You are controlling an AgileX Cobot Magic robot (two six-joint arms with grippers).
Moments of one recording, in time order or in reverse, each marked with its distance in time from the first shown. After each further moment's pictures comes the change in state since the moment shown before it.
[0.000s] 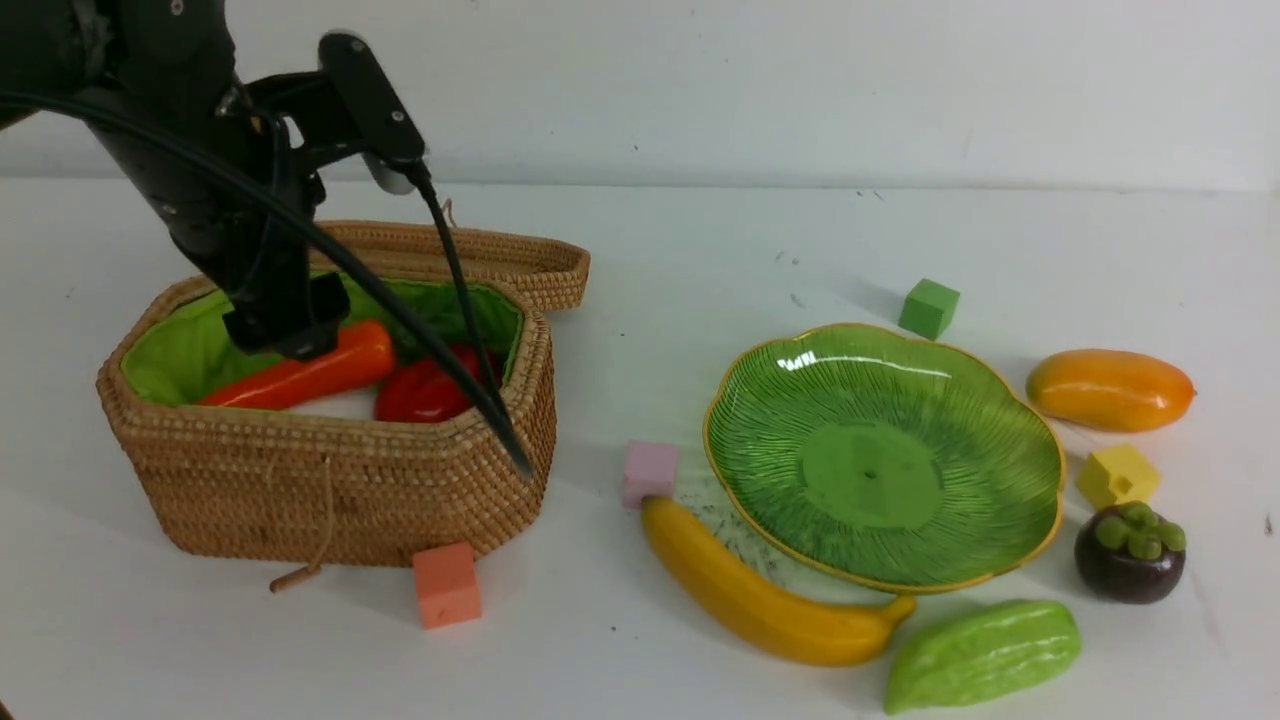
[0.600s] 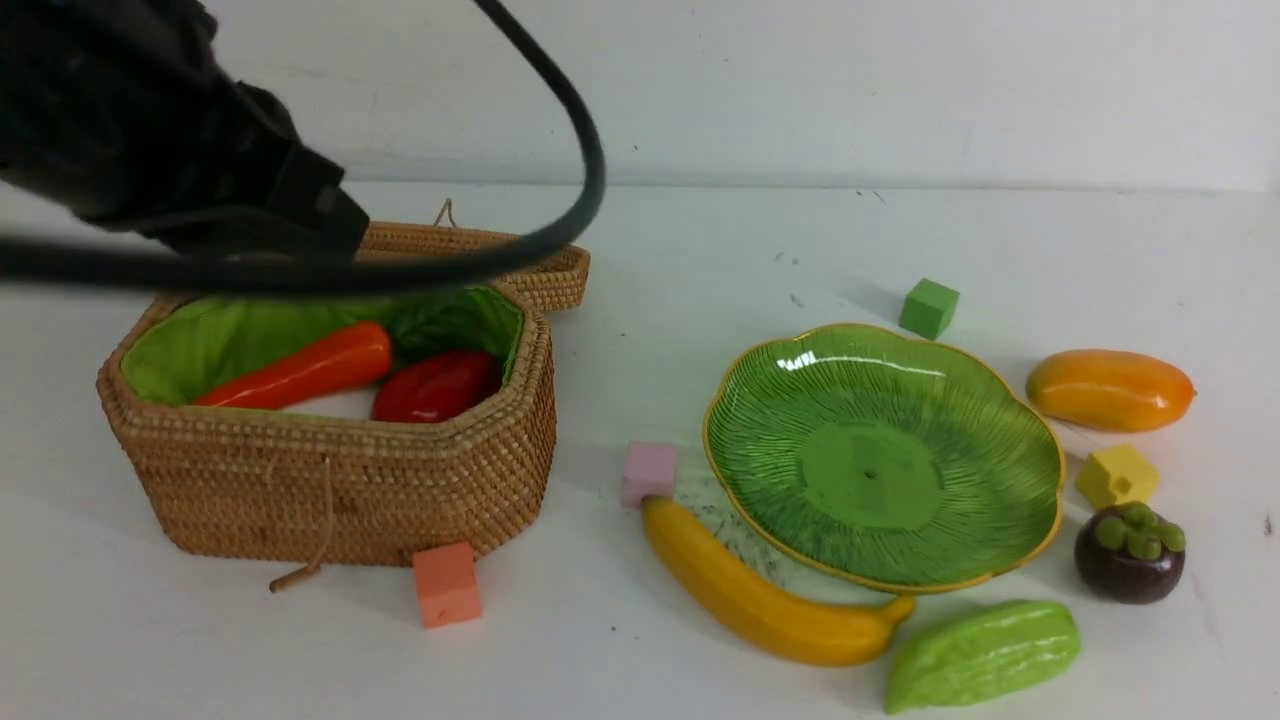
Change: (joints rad) right arm 0.000 0.221 0.000 -0.041 0.000 -0.002; left arm 0.000 -0.476 0.170 -0.554 0.035 -0.366
